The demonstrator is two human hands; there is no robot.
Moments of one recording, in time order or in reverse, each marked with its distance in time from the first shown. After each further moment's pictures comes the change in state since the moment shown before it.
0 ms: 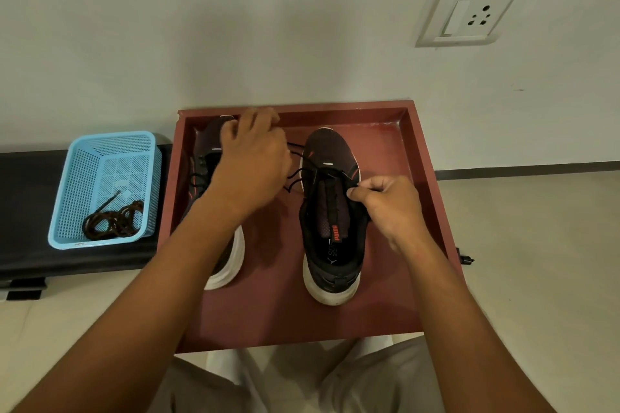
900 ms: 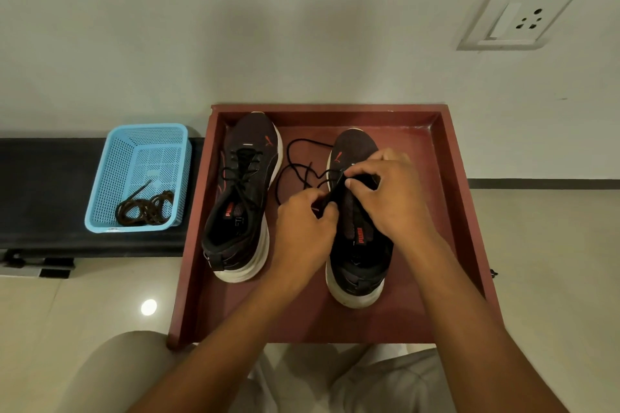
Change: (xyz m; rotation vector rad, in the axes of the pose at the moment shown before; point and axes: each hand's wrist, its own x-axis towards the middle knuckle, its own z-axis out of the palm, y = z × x) left_hand -0.081 0.053 0.026 -0.902 -0.042 -0.526; right_hand 0.004 -0.025 0.028 -0.416 0.035 -0.564
